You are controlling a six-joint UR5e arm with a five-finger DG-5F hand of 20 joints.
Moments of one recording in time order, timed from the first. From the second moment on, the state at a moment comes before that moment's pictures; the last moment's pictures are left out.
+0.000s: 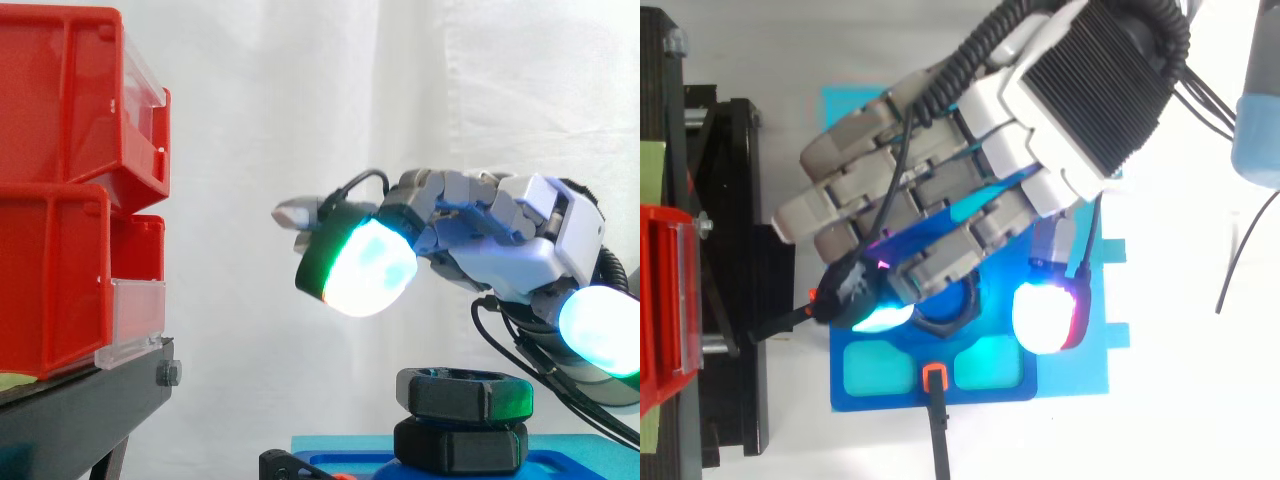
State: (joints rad) arm -0.17 -2.52 -1.05 -1.92 -2.52 -1.08
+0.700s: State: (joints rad) arm -0.11 -2.55 -1.09 -1.93 -2.44 -1.12
